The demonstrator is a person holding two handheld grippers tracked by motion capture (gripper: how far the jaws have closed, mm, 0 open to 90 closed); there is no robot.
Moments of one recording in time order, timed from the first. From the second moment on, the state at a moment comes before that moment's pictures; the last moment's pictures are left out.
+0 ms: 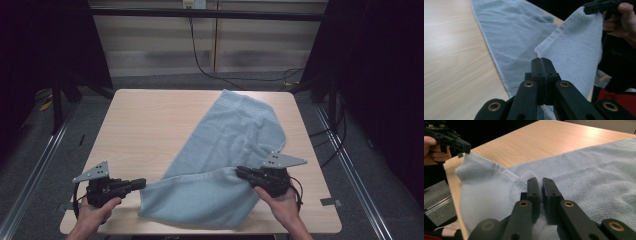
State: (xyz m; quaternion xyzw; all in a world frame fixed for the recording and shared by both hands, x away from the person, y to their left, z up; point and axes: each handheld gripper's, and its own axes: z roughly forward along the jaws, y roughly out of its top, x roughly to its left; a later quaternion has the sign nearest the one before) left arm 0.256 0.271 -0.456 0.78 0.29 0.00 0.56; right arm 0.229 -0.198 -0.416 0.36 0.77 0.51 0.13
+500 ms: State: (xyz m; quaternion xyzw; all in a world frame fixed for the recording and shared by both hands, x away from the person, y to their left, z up) left arm 0.204 0.256 -0.462 0.81 0.23 -0.04 0.53; right arm 0.145 -0.227 -0.420 0.35 0.78 0.51 0.10
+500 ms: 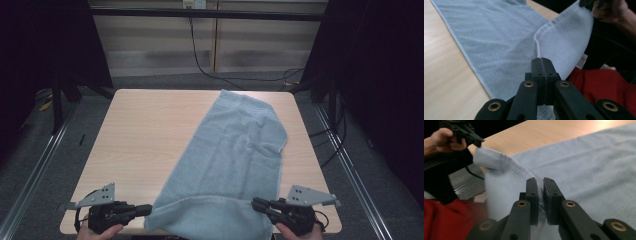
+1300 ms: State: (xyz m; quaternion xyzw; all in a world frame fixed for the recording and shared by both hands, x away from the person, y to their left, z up) left arm 0.280 0.219 -0.469 0.83 0.25 -0.04 0.50; right arm 0.193 -0.246 -0.463 0.40 0.78 0.47 0.10
